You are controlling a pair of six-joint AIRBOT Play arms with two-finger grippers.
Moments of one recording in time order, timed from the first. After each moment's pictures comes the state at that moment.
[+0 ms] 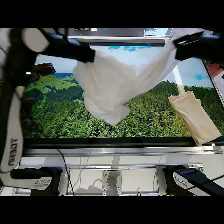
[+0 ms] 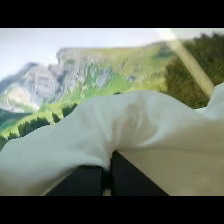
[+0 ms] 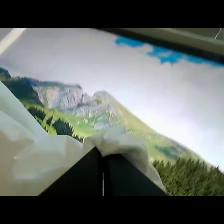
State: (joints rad) left arm -0.38 -1.54 1.88 1.35 -1.15 -1.43; right arm 0.11 -1.12 1.59 -1.27 1.03 1.27
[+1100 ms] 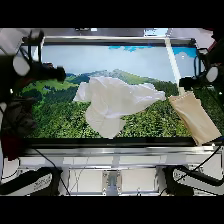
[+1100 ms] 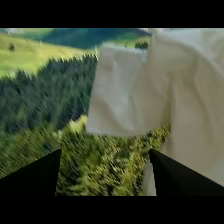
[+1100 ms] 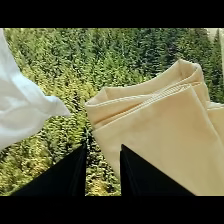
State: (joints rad) left arm -0.08 -1.18 1.22 1.38 -0.99 -1.52; right arm -0.18 -1.26 1.33 -1.61 1.07 1.46
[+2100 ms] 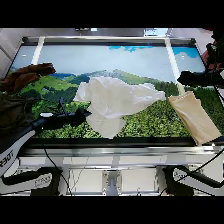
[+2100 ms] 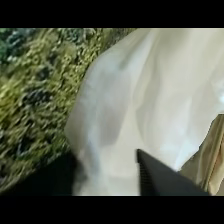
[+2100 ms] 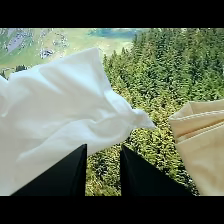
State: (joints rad) left arm -0.08 -1.36 0.55 0.17 -0.71 -0.97; right arm -0.25 -1.23 1.33 -1.20 1.08 1.36
